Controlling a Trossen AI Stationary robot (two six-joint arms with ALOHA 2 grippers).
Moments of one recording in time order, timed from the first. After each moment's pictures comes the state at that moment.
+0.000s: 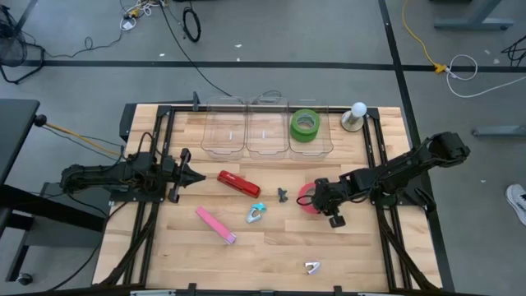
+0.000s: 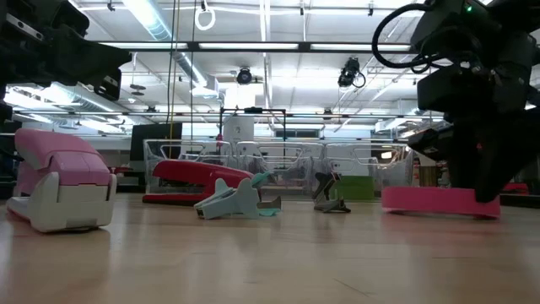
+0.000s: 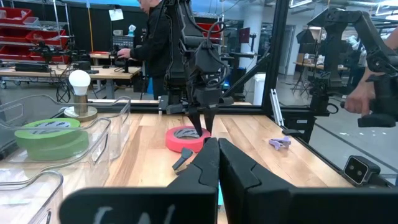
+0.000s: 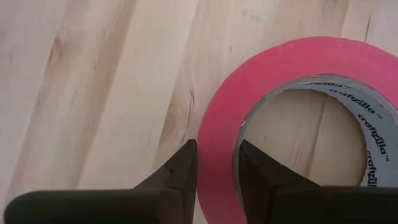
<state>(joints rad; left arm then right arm) 0.04 0.01 0.01 0.06 0.13 -0.07 0.25 1.36 0.55 -0.30 -0.10 0.02</state>
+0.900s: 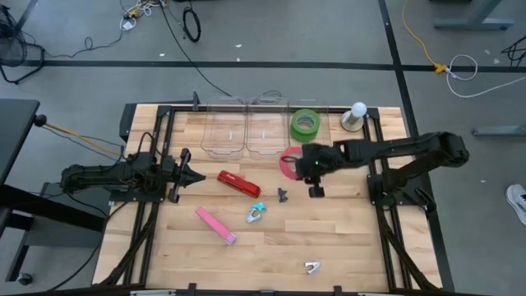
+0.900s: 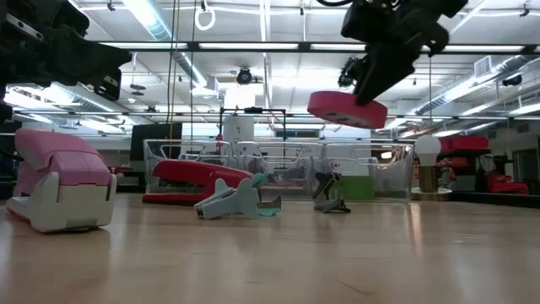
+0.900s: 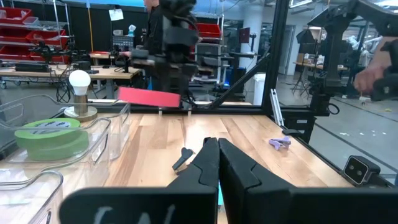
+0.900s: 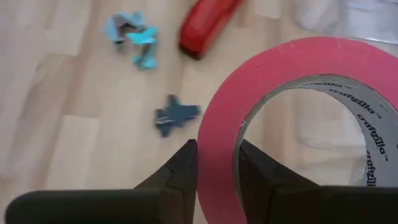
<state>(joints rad) 0.04 0.01 0.01 0.06 0.13 -0.07 -0.03 1.36 1.00 -0.59 -0.02 -0.16</state>
